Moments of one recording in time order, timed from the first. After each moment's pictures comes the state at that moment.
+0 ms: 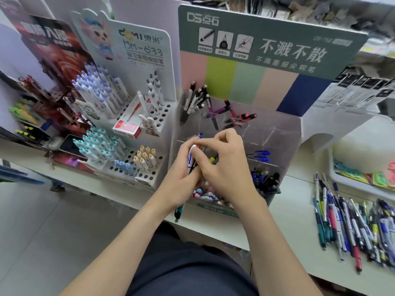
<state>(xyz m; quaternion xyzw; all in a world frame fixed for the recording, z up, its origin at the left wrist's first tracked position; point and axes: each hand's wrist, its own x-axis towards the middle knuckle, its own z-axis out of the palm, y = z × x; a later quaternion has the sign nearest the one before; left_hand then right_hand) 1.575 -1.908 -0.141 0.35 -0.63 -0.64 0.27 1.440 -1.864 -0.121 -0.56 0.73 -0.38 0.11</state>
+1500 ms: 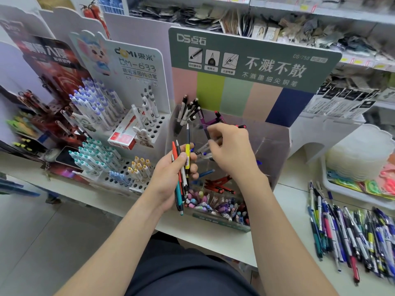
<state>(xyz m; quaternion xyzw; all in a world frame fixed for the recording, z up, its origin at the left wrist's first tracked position) 1.558 -1.930 -0.135 0.35 -0.38 -0.78 0.34 1.382 -1.904 -0.102 -0.56 0.75 -0.34 0.10</state>
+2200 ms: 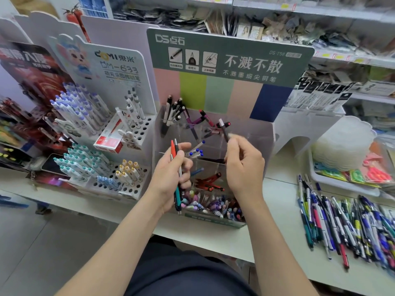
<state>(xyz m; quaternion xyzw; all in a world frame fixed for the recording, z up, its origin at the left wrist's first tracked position) 1.536 -1.920 -0.136 0.38 -0.45 -0.75 0.31 1.383 -1.838 -0.117 -0.34 0.74 -0.56 0.13</state>
